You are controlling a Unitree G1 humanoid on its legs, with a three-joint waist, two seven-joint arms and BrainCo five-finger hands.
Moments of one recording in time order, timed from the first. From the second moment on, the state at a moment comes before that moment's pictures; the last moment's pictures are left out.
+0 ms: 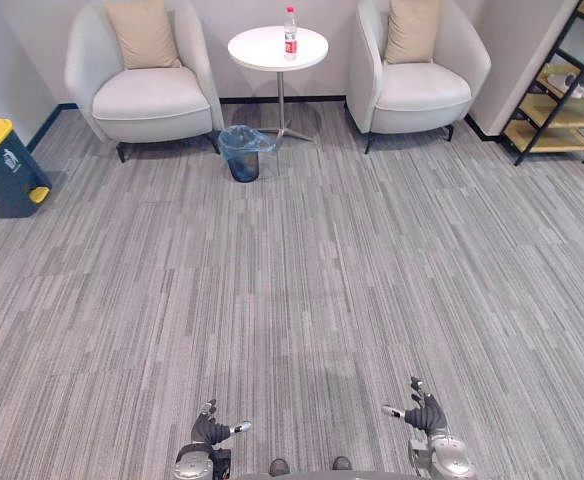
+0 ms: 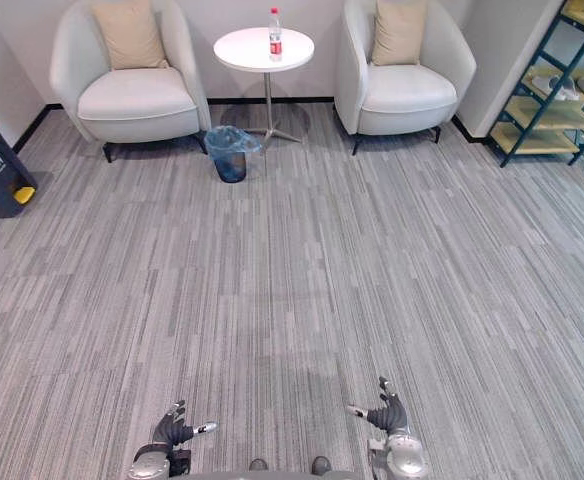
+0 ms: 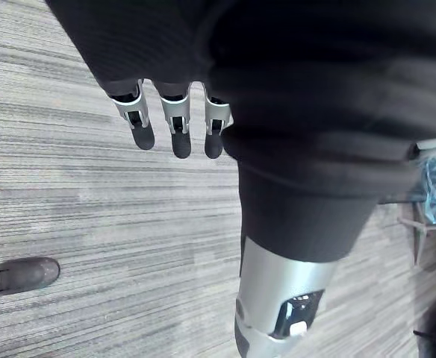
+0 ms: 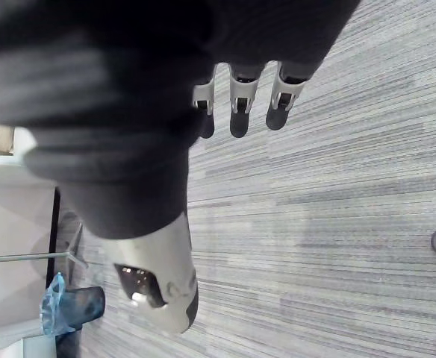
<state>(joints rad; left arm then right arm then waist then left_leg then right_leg) 0.14 0.10 -0.01 0.83 -0.02 -0.07 0.14 0.18 -0.08 -0.04 0.61 -0.01 -0.11 -0.12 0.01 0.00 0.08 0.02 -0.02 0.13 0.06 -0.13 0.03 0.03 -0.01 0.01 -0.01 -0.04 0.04</state>
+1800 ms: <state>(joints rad) 0.02 0.08 -0.09 0.80 -0.07 -0.09 0.18 0.03 -0.09 0.06 0.81 -0.01 -0.10 -0.15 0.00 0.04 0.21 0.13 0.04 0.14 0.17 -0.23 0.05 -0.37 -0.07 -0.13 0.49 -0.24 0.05</state>
